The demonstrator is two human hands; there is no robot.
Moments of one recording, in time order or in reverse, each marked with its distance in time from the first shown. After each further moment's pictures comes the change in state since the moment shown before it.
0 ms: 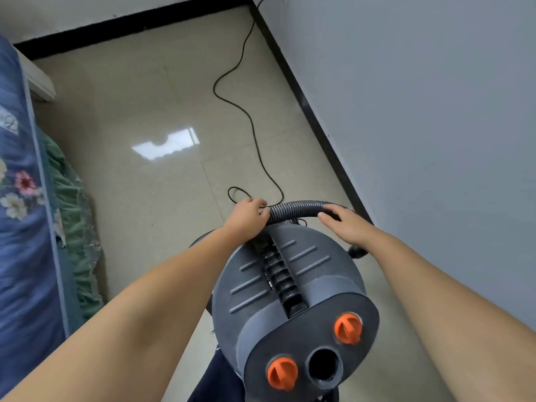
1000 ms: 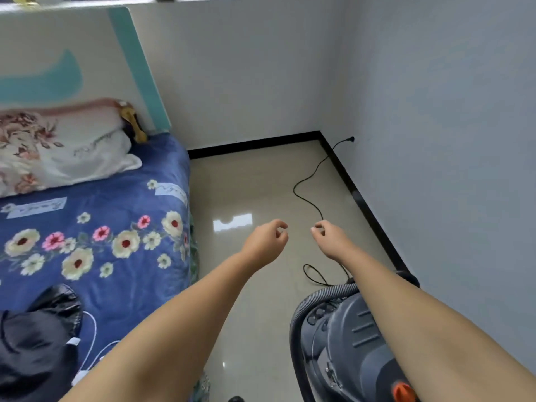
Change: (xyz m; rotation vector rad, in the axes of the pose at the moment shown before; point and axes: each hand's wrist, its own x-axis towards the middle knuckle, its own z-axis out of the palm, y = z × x) left_hand -0.255 -0.102 -0.287 -0.144 0.373 0.140; right_hand -0.148 -0.350 0.114 -0.081 0.285 -0.272
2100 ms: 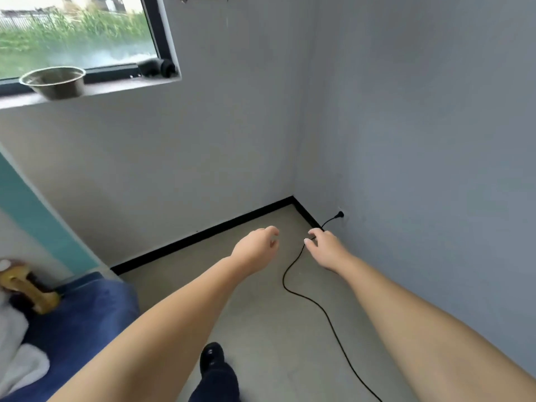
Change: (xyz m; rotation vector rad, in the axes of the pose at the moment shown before) left_hand 0.553 0.036 -0.197 0.327 -0.114 0.310; right_hand 0.476 -0.187 -0.156 -0.087 0.152 0.082
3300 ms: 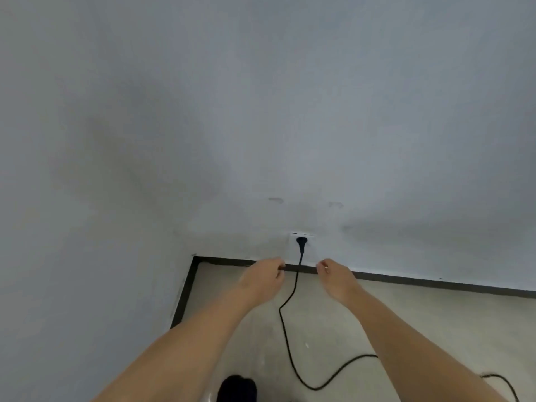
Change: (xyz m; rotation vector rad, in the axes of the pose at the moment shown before) left_hand 0.666 -0.044 0.218 0.257 -0.695 0.790; right_hand 0.499 0.176 0.065 0.539 0.345 0.940
